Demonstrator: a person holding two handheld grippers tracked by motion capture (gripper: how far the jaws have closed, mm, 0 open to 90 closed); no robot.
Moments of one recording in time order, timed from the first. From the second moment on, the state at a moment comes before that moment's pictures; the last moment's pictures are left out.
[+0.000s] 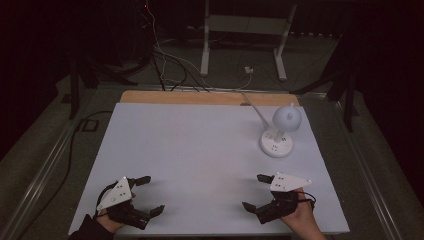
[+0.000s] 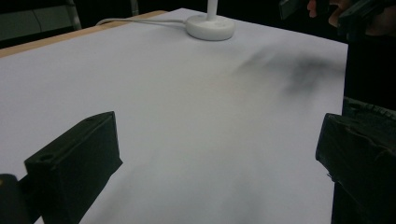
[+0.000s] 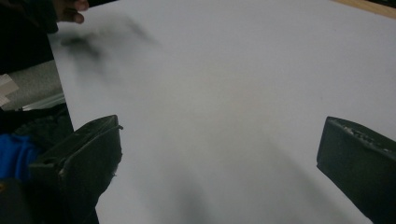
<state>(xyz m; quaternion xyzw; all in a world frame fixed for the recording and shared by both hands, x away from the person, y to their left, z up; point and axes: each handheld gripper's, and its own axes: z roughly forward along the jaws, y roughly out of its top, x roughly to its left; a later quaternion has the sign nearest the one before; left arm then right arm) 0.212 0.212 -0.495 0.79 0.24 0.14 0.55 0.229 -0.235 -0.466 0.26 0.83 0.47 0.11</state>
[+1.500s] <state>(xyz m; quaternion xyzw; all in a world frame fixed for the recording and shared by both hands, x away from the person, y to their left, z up) 0.213 0.213 -0.495 0.79 0.25 0.13 0.55 0.270 -0.284 -0.417 0.35 0.77 0.49 0.21</state>
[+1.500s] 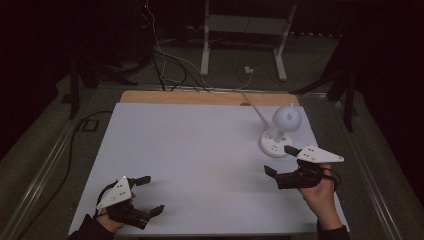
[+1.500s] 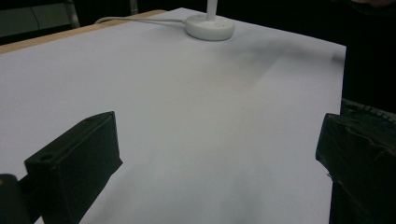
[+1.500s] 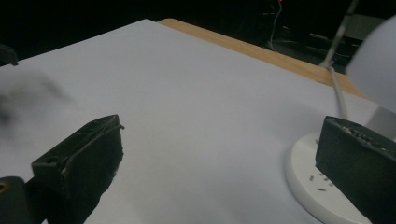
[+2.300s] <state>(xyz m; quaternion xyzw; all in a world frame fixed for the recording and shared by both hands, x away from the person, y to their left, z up) 0.213 0.213 -0.495 0.79 0.25 0.13 0.55 0.295 -0.323 -0.436 0.43 0.74 0.45 0.24</state>
